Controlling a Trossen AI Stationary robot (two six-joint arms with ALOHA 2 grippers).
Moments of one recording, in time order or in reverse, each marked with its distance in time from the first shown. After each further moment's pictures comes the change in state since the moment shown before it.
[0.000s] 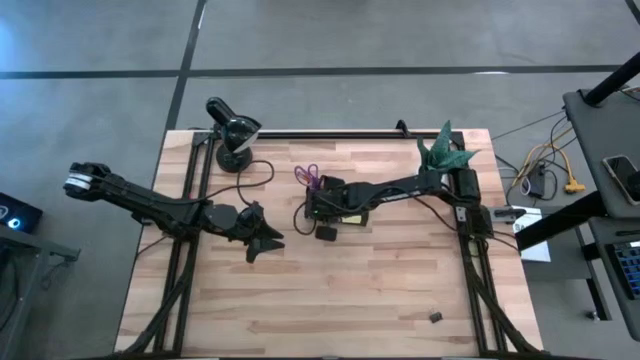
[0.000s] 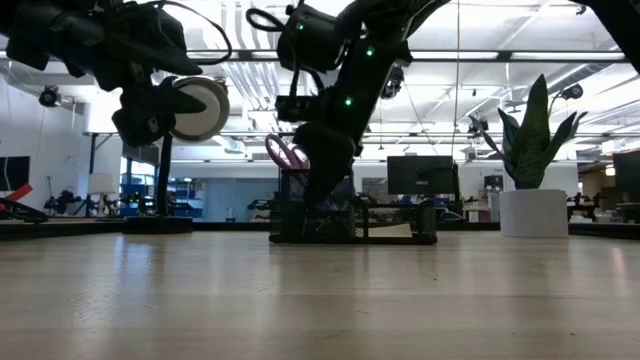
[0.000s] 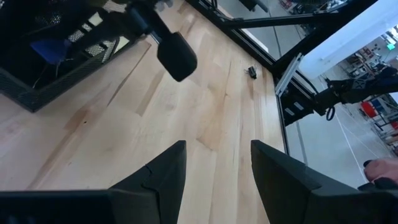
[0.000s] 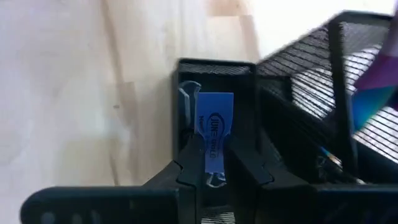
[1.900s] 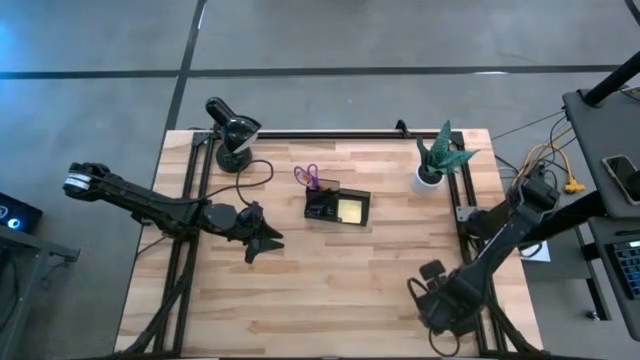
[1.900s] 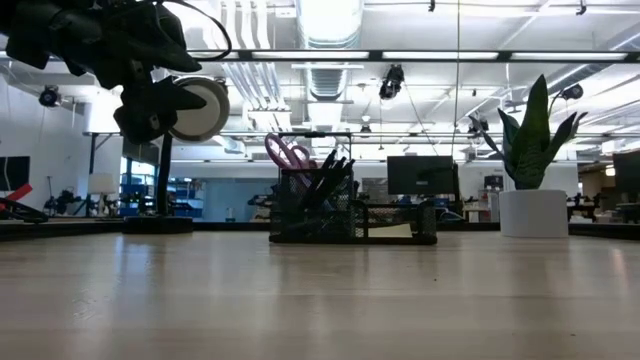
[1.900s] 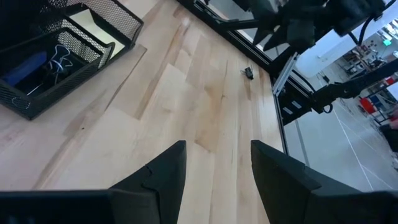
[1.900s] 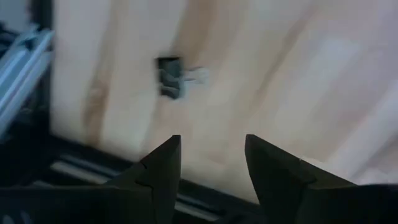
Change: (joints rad) left arm -0.001 -0.009 0.001 0.001 0.005 0.028; right arm 0.892 -0.469 -0.405 -0.538 -0.445 0.450
